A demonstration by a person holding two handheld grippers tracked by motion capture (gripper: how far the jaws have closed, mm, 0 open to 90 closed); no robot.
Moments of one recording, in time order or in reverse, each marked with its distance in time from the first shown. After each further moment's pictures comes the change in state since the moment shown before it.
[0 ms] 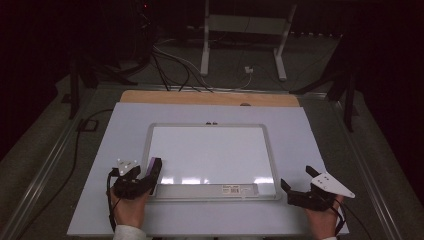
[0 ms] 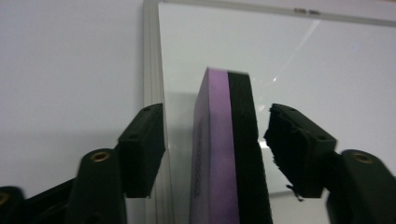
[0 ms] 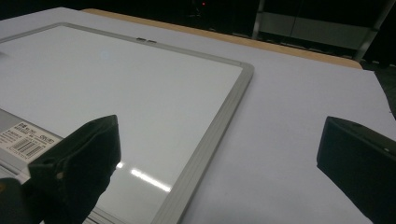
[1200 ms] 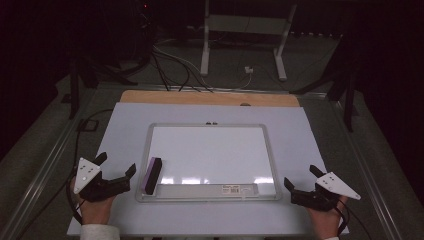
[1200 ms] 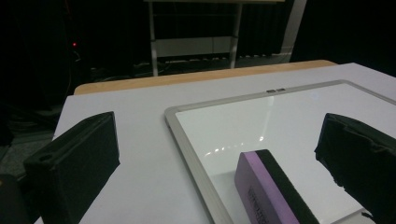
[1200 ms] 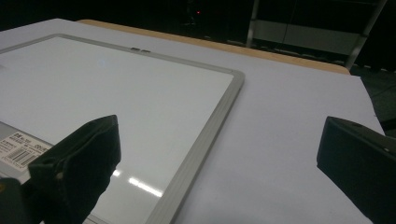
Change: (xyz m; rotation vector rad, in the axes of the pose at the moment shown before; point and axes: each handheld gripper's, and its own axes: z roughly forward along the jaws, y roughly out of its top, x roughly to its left) left arm 0.062 0.009 -0.043 -0.340 -0.123 0.204; right arm -0.006 0.001 -0.006 -0.032 -0.019 0.013
